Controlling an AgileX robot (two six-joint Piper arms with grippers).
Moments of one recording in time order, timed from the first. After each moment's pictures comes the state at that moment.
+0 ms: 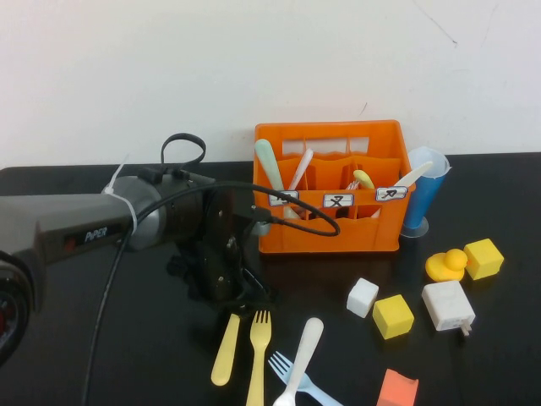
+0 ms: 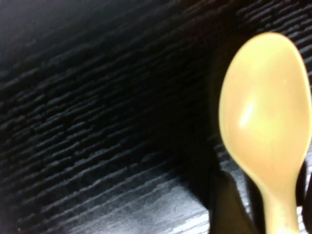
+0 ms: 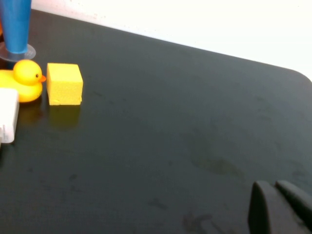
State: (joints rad) right arm -0.11 -0.01 0.02 -0.17 0.42 -0.12; left arm -0.51 2.03 -1.31 -0.09 0.74 -0.08
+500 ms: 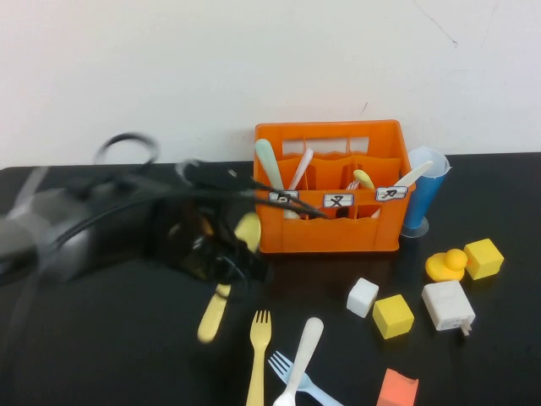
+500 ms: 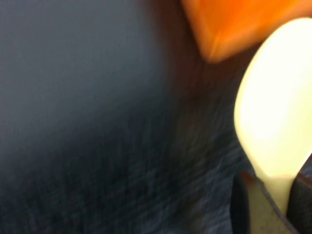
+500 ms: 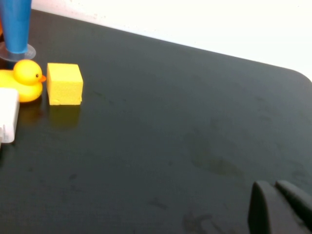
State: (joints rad) right arm -0.11 -0.01 0.02 -0.17 0.42 -0.12; left arm -0.51 1.78 -1.10 -0.07 0.44 -0.09
